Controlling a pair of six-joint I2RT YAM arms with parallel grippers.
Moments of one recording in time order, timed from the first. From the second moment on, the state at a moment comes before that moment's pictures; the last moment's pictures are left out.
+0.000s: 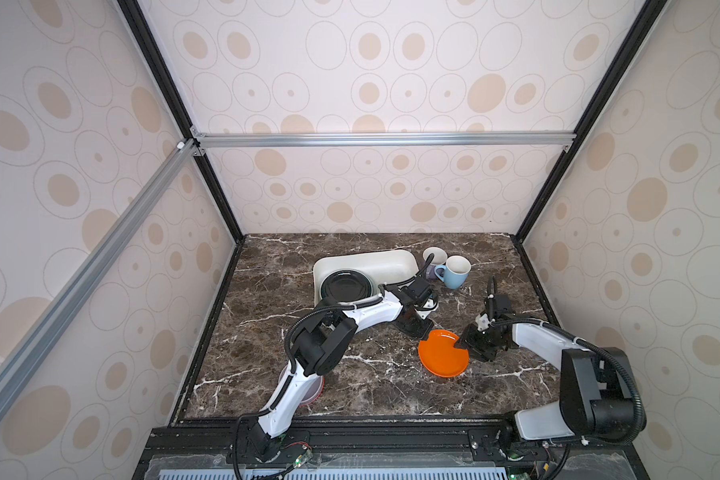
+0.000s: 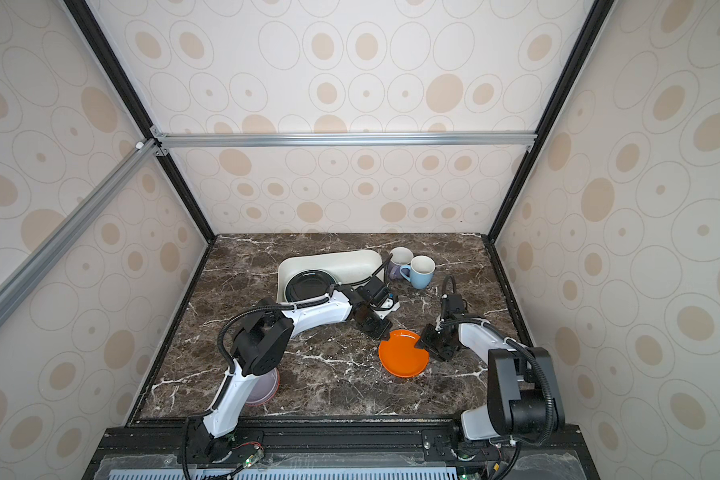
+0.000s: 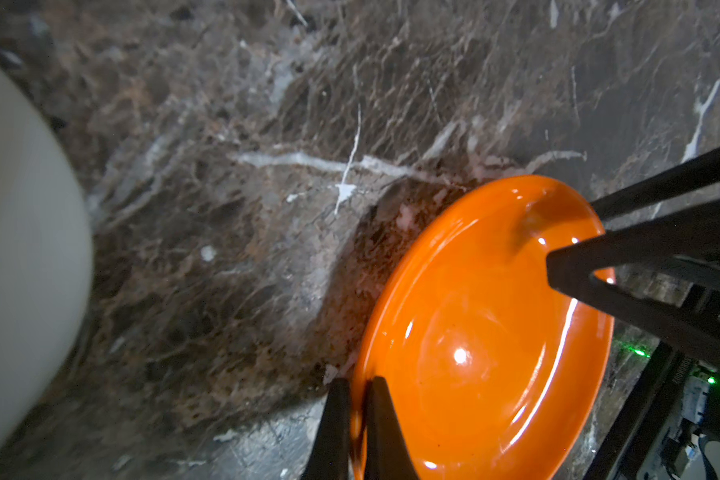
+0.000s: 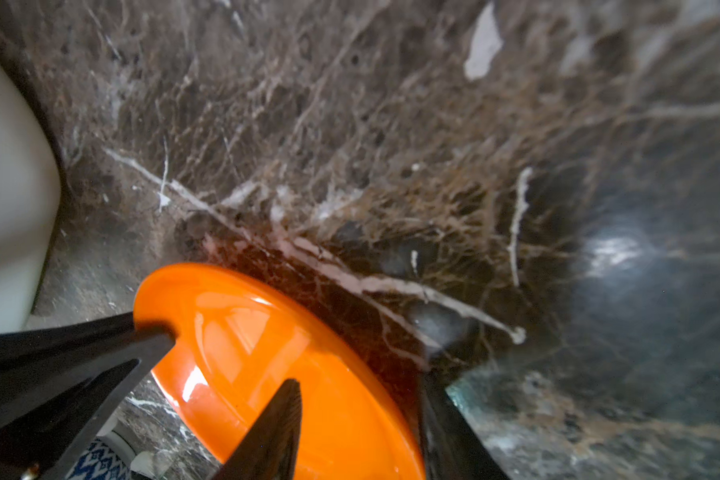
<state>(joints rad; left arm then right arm) -0.86 2.26 1.74 -0.65 0.35 -0.23 0.04 1.45 0.69 -0.59 -0.36 0.57</state>
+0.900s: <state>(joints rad) -0.79 2.29 1.80 -0.70 0.47 -0.21 0.03 1.44 0.75 -0.72 -0.44 0.46</state>
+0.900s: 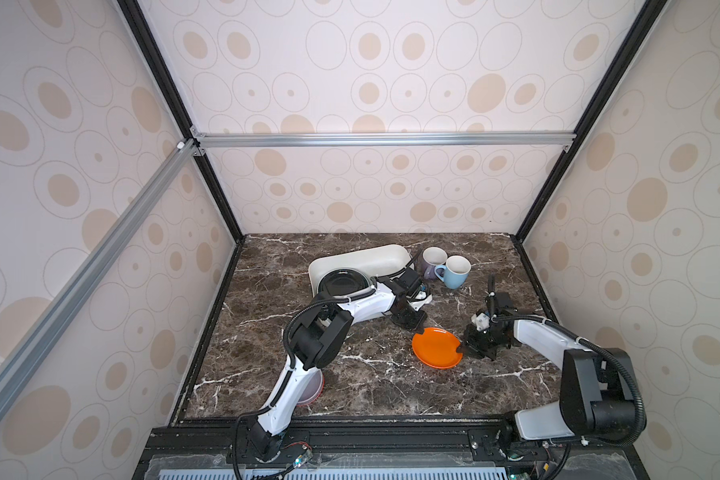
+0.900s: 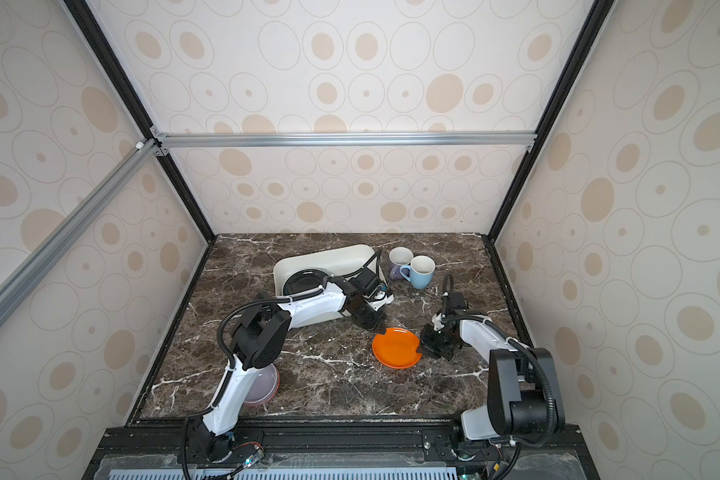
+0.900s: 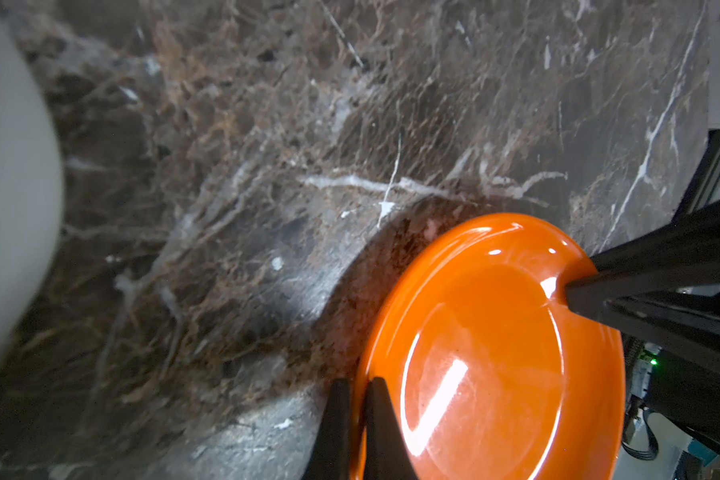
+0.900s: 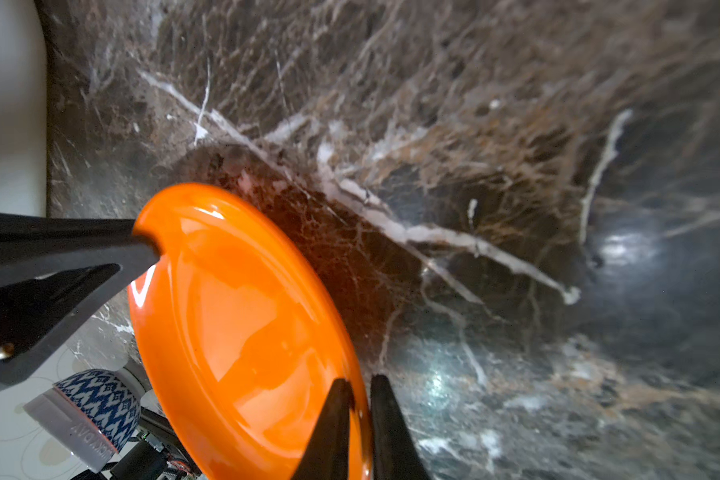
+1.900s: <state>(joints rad) -0.78 2.18 1.86 -0.78 0.42 -0.20 0.04 1.34 0.80 -0.75 -0.49 0.42</state>
